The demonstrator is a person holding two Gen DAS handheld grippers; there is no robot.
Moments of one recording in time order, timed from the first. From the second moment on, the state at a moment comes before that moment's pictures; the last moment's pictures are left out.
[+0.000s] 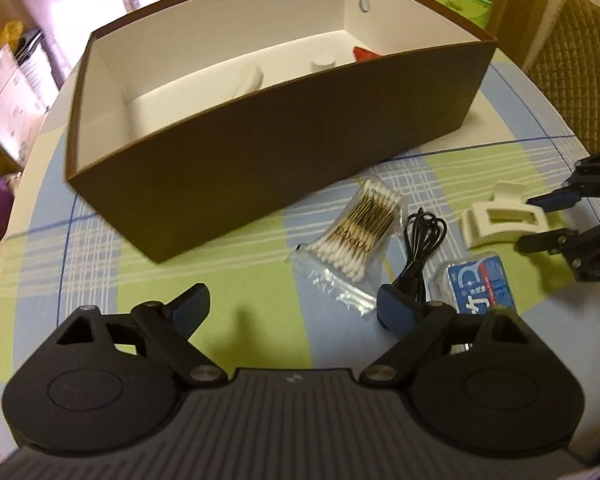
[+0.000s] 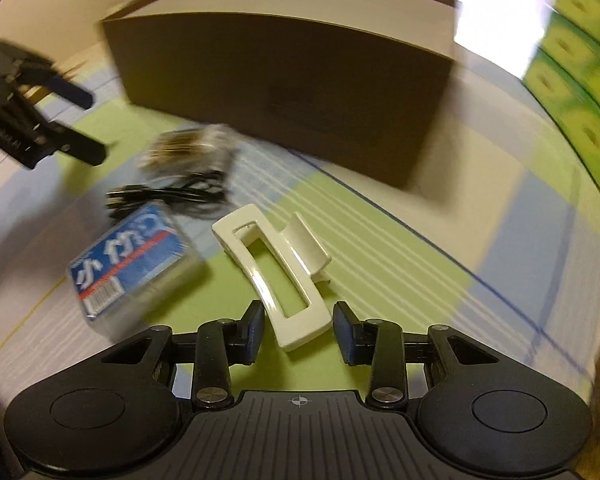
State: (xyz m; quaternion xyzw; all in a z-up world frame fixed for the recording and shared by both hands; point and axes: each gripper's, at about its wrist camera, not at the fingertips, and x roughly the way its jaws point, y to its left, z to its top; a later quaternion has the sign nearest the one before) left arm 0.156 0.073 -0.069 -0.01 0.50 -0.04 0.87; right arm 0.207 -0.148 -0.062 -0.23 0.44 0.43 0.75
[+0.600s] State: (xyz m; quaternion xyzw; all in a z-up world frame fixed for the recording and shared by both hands) left arm 0.198 0.050 -0.100 0.04 0.48 -0.14 0.87; right arm 0.216 -0.181 -0.060 -0.17 0.48 0.37 0.78
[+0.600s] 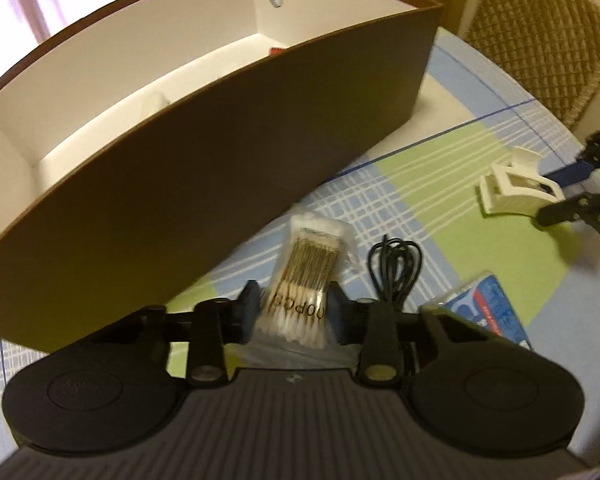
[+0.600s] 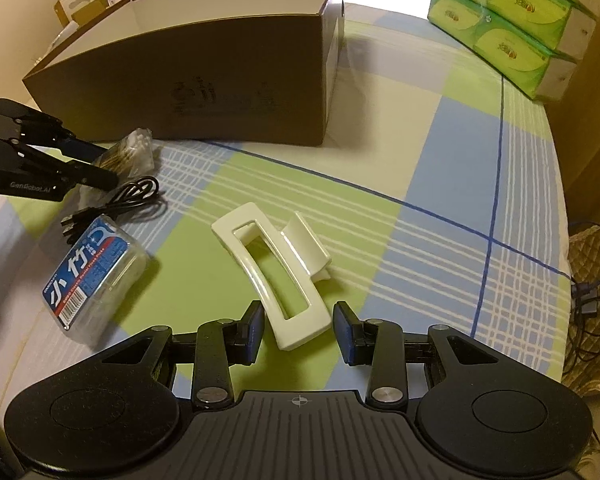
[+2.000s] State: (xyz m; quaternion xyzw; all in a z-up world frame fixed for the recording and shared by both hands) left arm 0.134 0.082 -0.086 -0.05 0.53 -0.02 0.84; right arm 0.201 -0.144 -0.059 -0.21 0.45 0.40 0.77
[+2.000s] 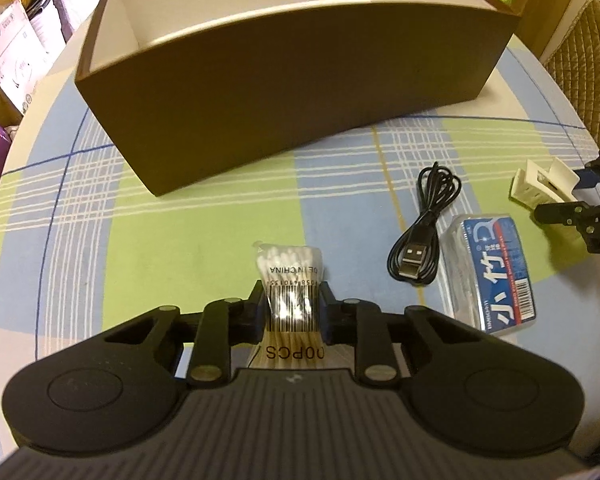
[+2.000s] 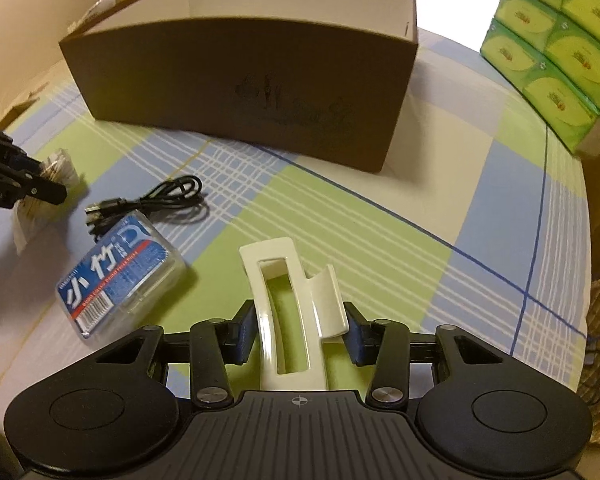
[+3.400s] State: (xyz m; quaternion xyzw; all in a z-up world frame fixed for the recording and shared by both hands) left arm 0.191 0.117 0.049 -0.01 0.38 -0.05 0.92; right arm 0.252 -0.059 0.063 -0.17 0.32 0.52 0.78
